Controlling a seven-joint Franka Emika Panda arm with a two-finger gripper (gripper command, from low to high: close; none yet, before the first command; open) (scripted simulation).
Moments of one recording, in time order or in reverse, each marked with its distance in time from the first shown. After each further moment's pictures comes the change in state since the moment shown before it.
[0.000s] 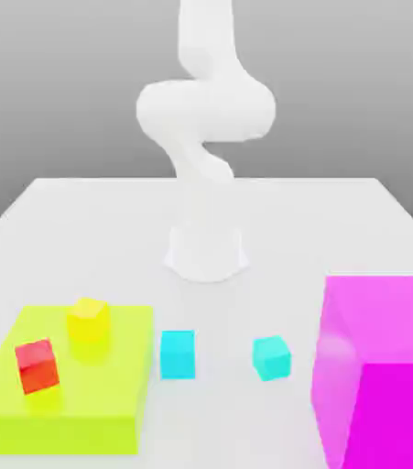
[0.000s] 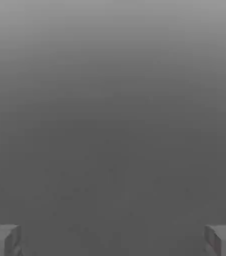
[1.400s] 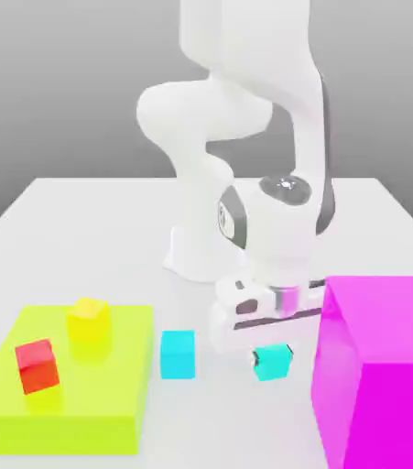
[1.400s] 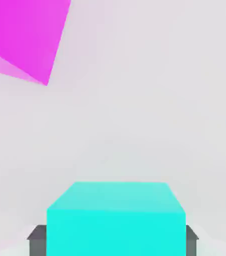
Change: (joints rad) arm 0.263 0.986 0.025 -0.563 -0.068 0.829 0.093
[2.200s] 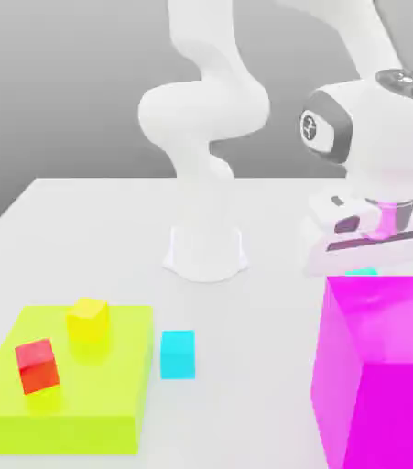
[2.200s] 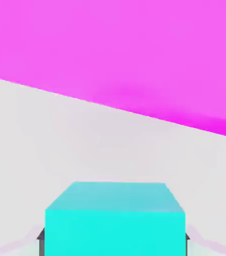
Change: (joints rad) arm 0.143 -0.410 0.127 0.272 0.185 -0.815 0.241
